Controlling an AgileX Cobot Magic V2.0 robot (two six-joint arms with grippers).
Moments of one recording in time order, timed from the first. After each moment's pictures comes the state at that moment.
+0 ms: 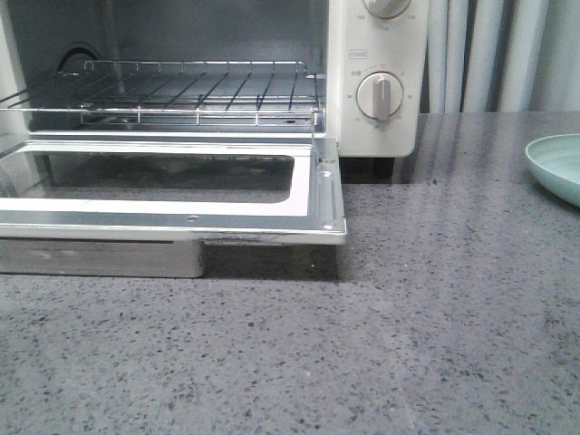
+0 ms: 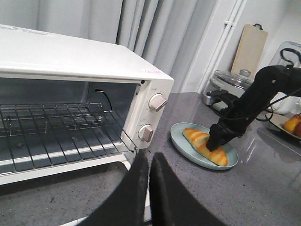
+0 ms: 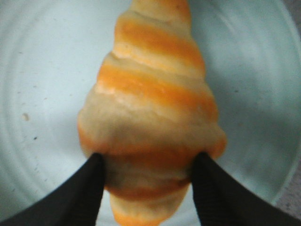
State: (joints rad) left arm -0.65 0.31 -0.68 -0.11 0.51 -0.11; right arm -0.04 1.47 -1.13 -0.10 1.03 -0.01
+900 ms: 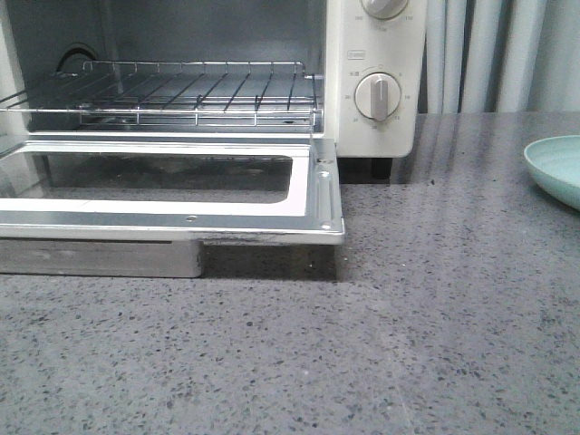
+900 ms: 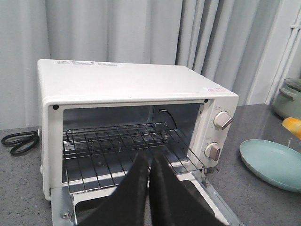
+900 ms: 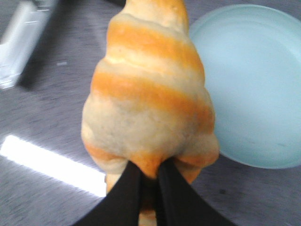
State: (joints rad) left arm -0.54 0.31 -0.73 0.15 0.56 -0.20; right arm 0.35 0.93 -1.14 0.02 1.26 -0.04
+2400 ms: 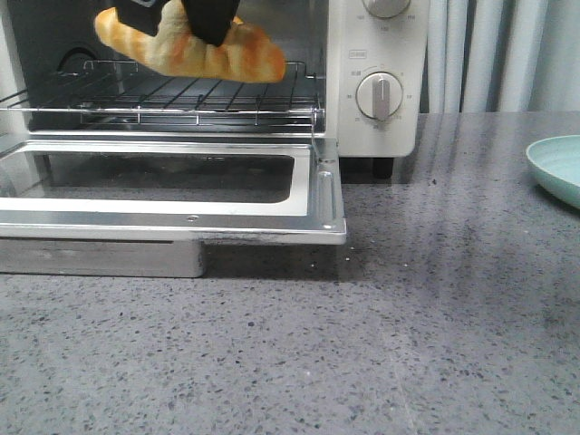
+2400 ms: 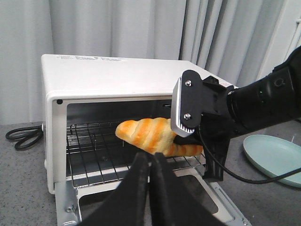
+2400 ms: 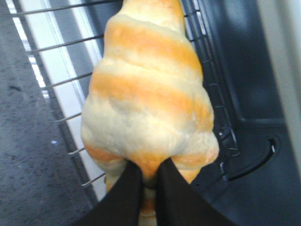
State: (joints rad) left arm -0.54 0.31 -0.74 0.16 0.59 -0.20; right arm 0.93 1.80 -1.72 -0.63 0.98 -0.07
